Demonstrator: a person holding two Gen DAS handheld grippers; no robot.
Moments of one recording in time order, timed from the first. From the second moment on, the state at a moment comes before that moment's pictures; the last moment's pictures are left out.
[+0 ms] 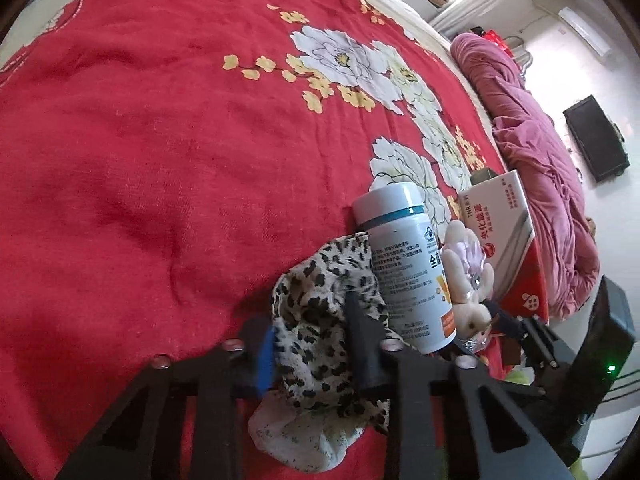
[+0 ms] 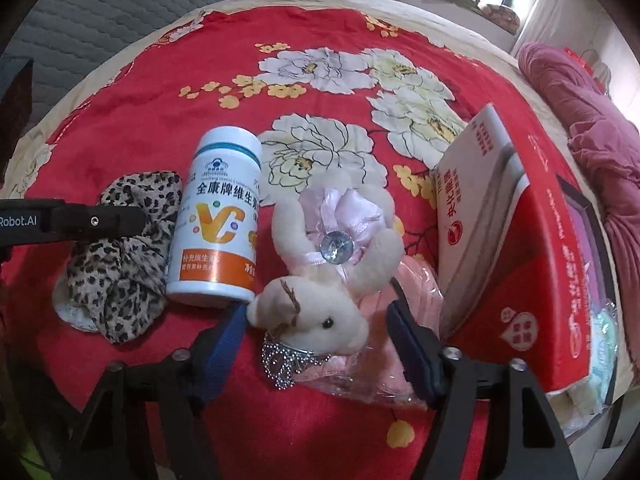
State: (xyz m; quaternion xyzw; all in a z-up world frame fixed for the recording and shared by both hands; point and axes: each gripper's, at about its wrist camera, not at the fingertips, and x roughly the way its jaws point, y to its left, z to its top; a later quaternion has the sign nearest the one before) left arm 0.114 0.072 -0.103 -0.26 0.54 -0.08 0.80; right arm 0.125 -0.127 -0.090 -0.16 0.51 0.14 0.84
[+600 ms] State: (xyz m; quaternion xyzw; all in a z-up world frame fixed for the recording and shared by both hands) left arm 0.102 0.069 -0.054 -0.27 0.48 -0.11 0.83; right arm 0.110 -0.152 -0.046 -0.08 0.46 0.18 0.87
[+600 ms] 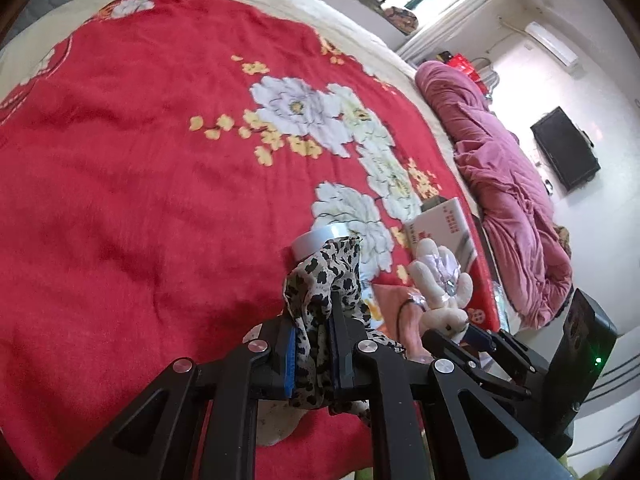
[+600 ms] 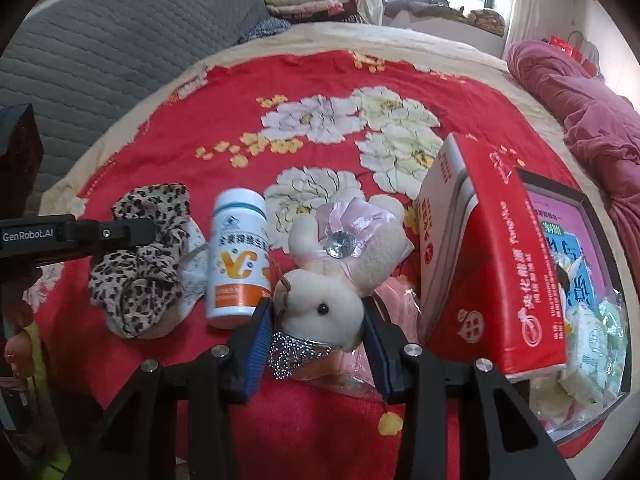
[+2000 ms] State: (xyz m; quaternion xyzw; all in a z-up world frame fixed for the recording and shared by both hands) left arm 0.083 0.076 -0.010 -0.18 0.41 -0.07 0.89; right arm 0.103 -0.157 -0.023 -0.05 0.44 0.21 0.87
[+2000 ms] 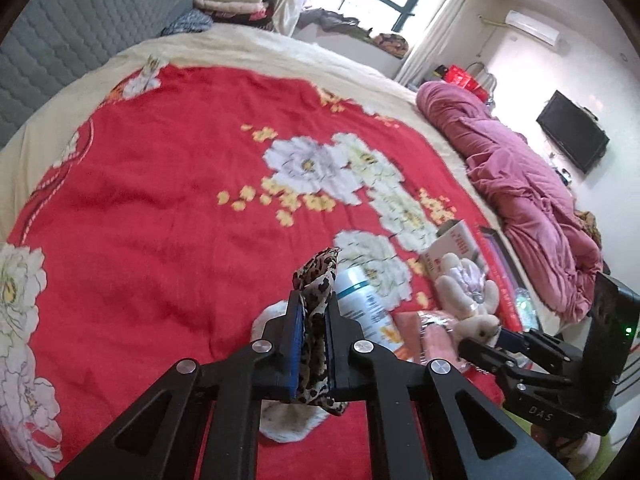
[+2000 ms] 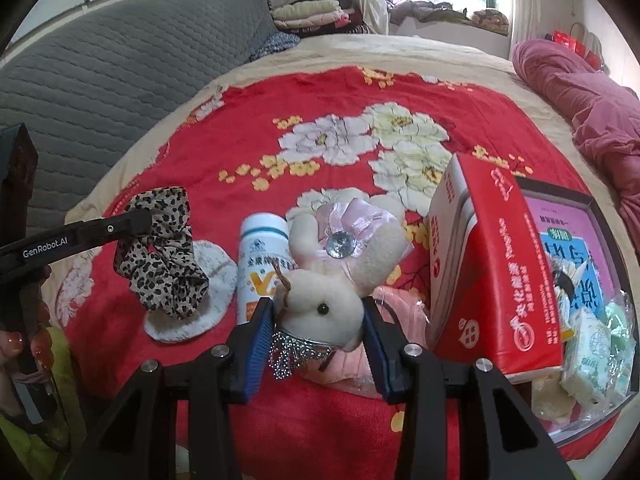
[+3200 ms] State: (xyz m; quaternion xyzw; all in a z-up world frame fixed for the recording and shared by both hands) left arm 0.122 -0.204 0.112 -0.07 0.35 -0.28 0.89; right arm 0.065 -0.400 0.076 0.07 0.32 0.02 0.94
